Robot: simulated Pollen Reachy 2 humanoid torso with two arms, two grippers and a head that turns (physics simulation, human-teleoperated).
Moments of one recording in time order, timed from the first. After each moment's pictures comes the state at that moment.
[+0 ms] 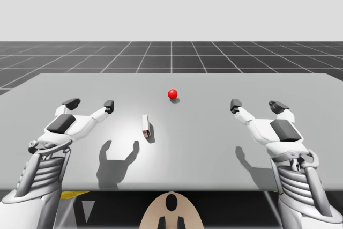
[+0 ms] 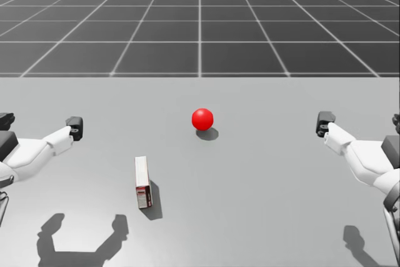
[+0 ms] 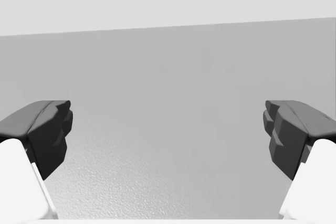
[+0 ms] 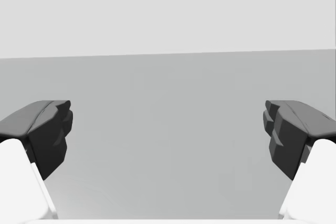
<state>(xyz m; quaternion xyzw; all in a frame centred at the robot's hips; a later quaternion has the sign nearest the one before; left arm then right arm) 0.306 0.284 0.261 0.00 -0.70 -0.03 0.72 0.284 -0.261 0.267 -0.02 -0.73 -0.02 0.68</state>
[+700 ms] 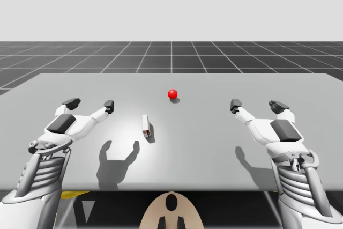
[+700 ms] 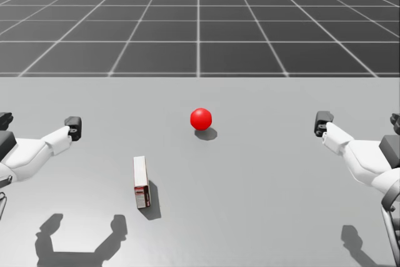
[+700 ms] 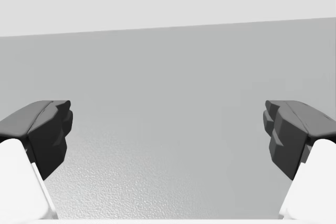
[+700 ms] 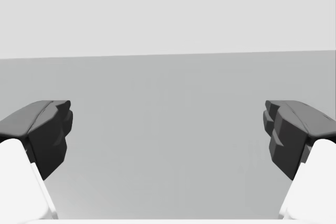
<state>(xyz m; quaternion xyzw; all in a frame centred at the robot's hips) 0.306 0.283 0.261 0.00 -0.70 -0.03 0.71 0.283 -0.261 0.267 -0.02 -0.73 -0.02 0.68</state>
